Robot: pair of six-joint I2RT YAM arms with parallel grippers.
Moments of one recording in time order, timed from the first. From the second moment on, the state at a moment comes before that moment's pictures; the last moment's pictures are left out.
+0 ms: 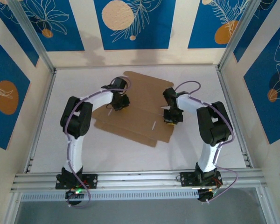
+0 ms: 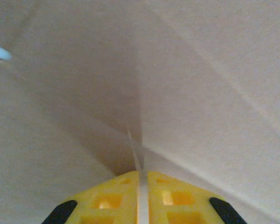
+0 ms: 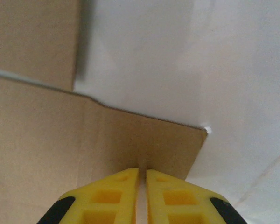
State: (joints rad) left arm -0.46 2.18 1.61 -0.59 0.12 -0.75; right arm 0.42 1.85 1.18 -0.87 -0.01 0.49
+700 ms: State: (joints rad) left arm -0.41 1.67 1.39 -0.38 0.12 -0.61; right arm 0.38 1.85 1.58 -0.78 -0.35 0.48
